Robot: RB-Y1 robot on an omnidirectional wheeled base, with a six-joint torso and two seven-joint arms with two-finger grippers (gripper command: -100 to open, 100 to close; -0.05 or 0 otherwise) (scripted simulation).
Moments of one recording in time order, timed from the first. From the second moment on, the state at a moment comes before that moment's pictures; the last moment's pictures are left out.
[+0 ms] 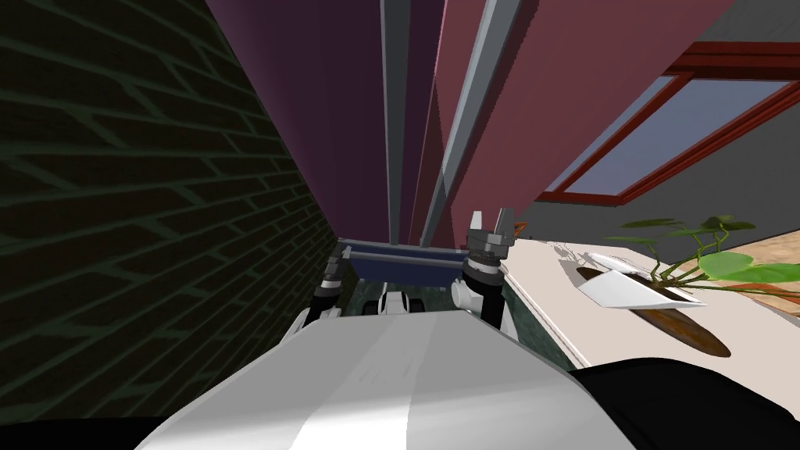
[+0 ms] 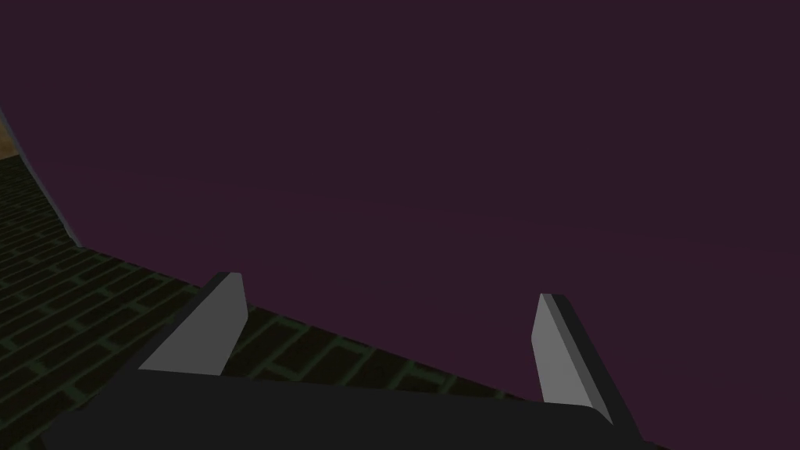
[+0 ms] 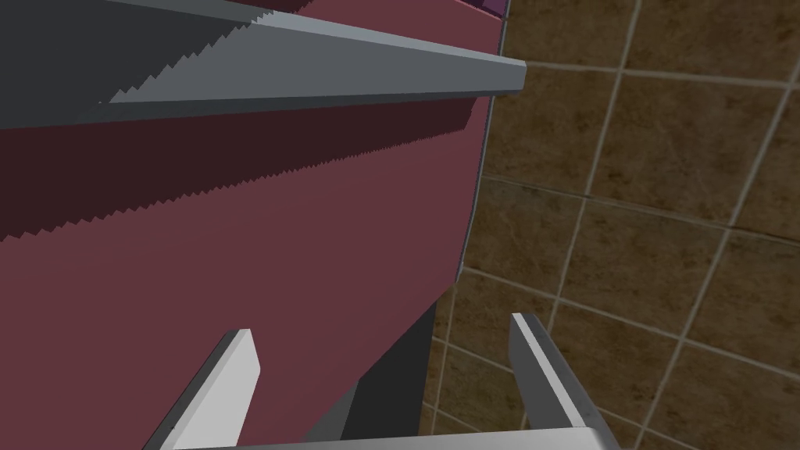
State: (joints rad) left arm 0.49 0.17 -0.09 -1.87 -0.09 -0.69 0.09; right arm 0.46 0.05 -0.04 -2.39 0.12 -0.64 -0.03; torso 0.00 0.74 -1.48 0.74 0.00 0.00
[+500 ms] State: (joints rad) left arm 0.47 0.18 -0.10 -1.74 -0.10 -0.76 0.09; right arm 0.46 0.05 -0.04 -2.39 0.12 -0.64 -0.03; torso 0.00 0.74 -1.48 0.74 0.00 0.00
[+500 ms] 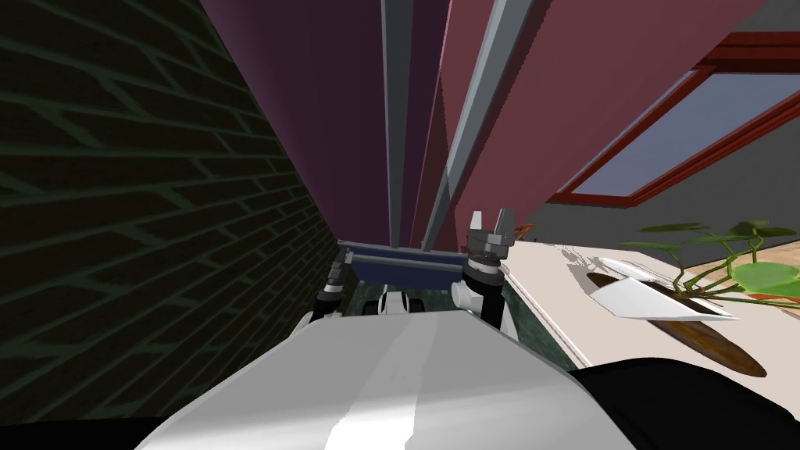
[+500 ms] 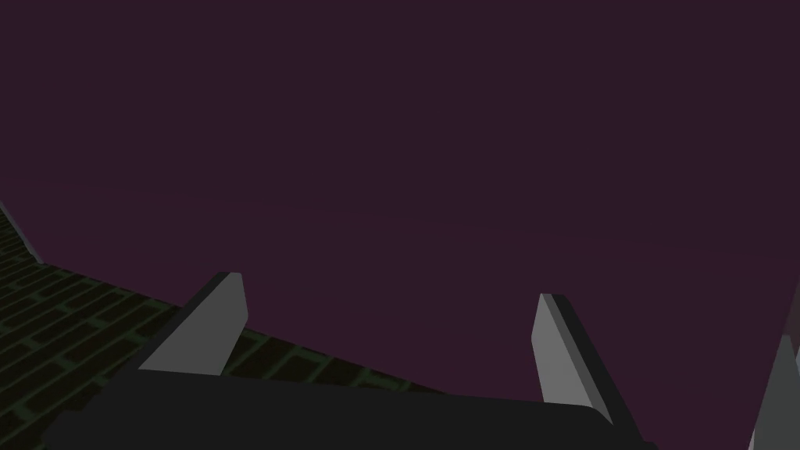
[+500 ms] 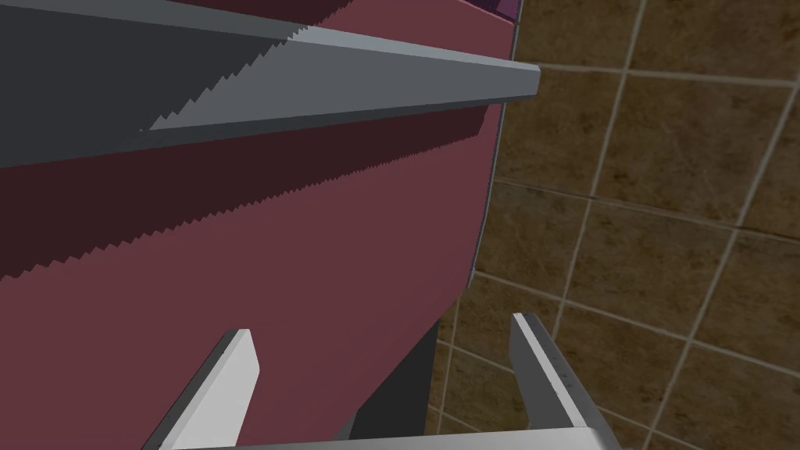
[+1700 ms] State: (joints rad) left arm 0.45 0.18 -0.13 -1.43 -0.11 -0.94 0.07; right arm 0.46 0.05 -0.04 -2.39 0.12 -0.64 -0.03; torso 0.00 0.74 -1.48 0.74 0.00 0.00
